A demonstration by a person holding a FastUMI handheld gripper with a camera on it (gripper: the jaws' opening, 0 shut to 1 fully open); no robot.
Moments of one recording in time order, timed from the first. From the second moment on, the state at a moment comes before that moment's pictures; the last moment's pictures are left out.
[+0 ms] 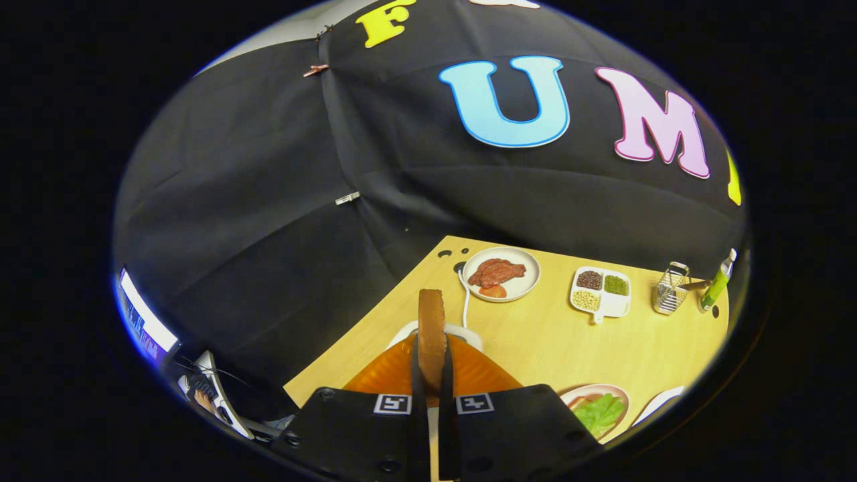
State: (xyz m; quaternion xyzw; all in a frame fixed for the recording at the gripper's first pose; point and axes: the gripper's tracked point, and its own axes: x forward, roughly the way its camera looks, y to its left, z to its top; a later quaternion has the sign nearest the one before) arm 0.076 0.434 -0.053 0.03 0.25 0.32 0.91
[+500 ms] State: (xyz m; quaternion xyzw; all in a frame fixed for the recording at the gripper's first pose) arm 0.096 0.311 -0.102 0.08 0.31 0.28 0.91
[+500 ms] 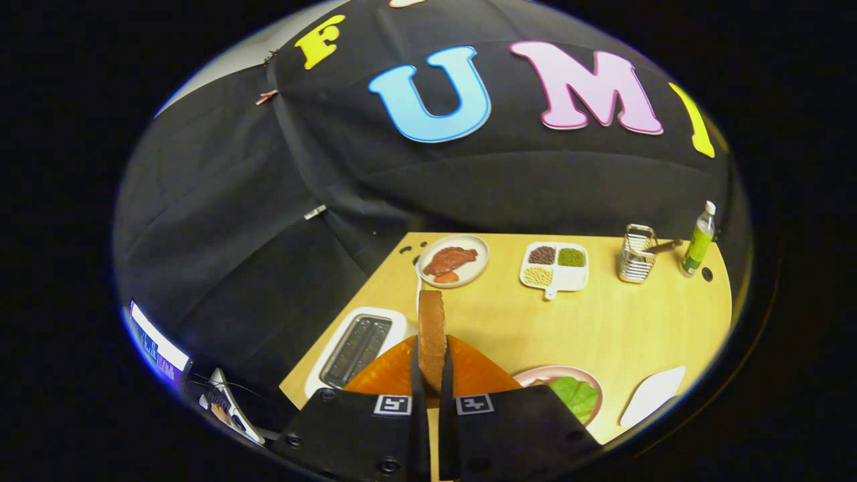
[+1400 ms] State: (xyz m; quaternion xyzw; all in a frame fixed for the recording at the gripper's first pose) arm 0.091 0.218 -0.230 0.15 0.43 0.24 0.86
